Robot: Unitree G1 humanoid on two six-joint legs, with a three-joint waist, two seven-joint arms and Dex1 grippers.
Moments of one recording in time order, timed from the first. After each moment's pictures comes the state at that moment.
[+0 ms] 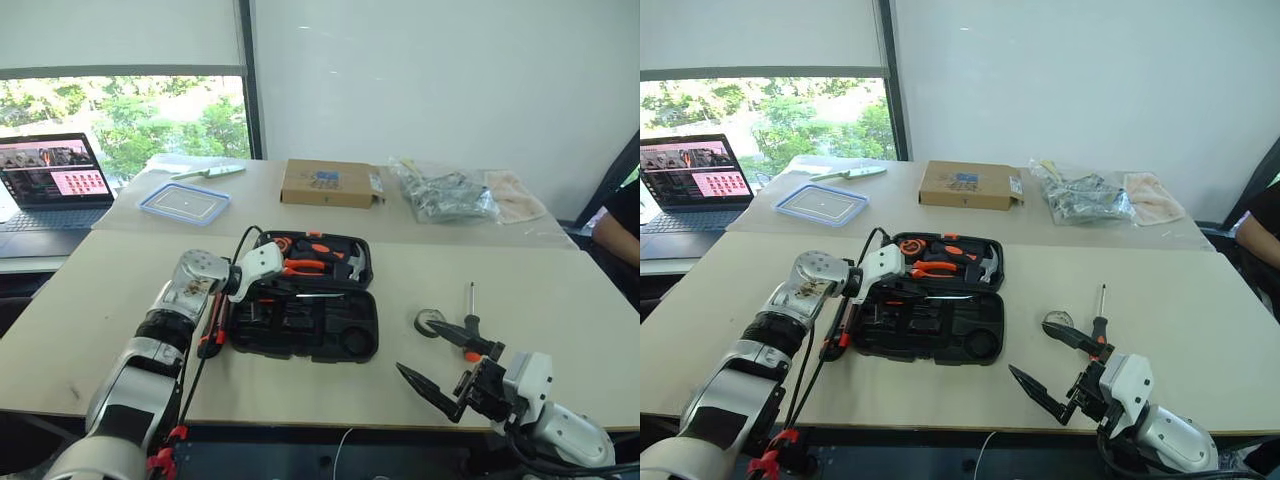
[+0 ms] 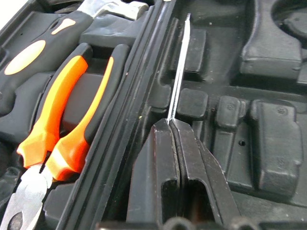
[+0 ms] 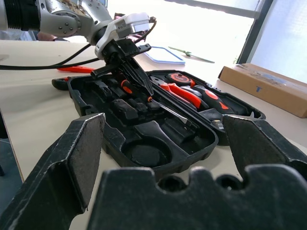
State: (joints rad) left arm -0.90 0.49 -0.22 0.73 0.05 0.01 -1.23; right arm 0.26 -0.50 -0.14 -0.44 0.45 -0.15 0.81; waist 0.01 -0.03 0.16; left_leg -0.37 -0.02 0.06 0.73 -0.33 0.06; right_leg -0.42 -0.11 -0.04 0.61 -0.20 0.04
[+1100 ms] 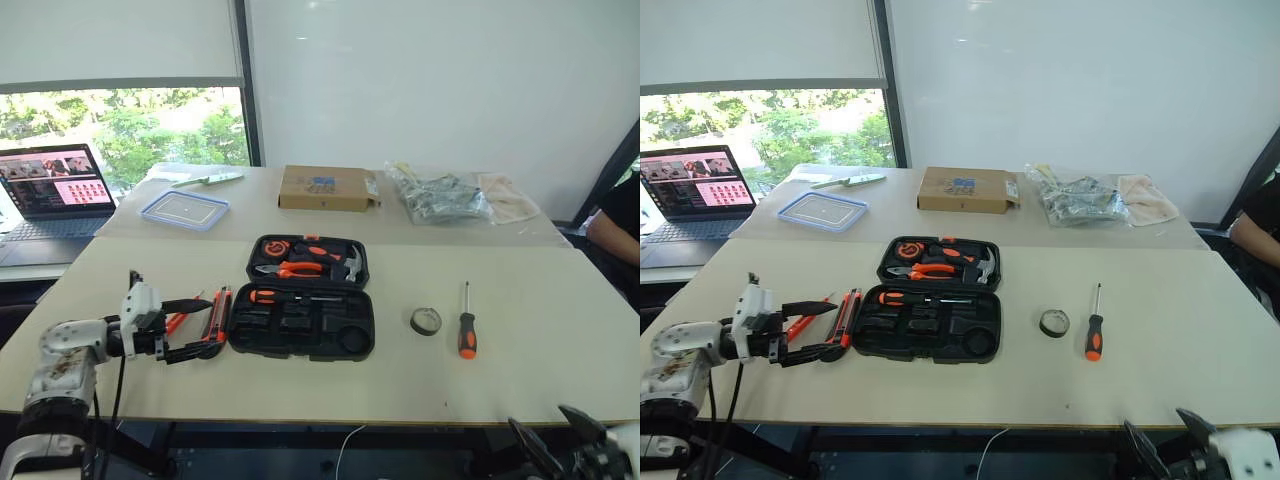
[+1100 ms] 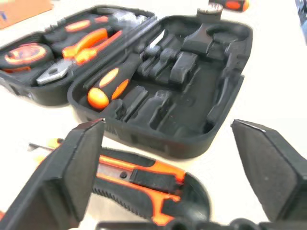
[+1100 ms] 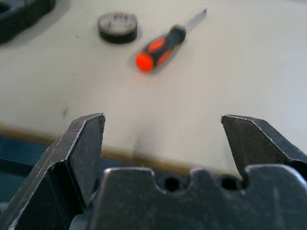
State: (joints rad) left arm -0.39 0.76 0.20 0.48 -0.41 -0.09 -1.48; right arm 0.67 -0.49 -0.54 -0.64 0.58 0.28 0.46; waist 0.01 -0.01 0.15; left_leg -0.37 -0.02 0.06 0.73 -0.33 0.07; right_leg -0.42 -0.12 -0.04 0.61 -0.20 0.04
